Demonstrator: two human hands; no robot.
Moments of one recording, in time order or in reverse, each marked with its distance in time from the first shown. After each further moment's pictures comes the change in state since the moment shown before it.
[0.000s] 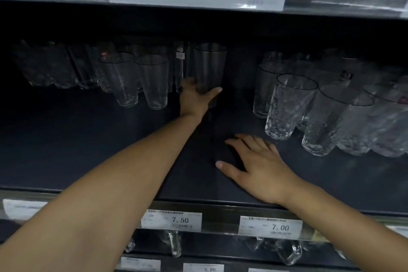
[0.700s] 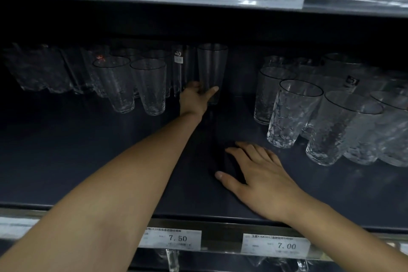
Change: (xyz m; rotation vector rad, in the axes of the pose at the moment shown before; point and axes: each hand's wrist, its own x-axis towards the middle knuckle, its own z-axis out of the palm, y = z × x) left_hand 0.040 -0.016 0.015 0.027 0.006 -0.011; right_hand -0.001 -0.003 0.001 -0.008 0.002 0.006
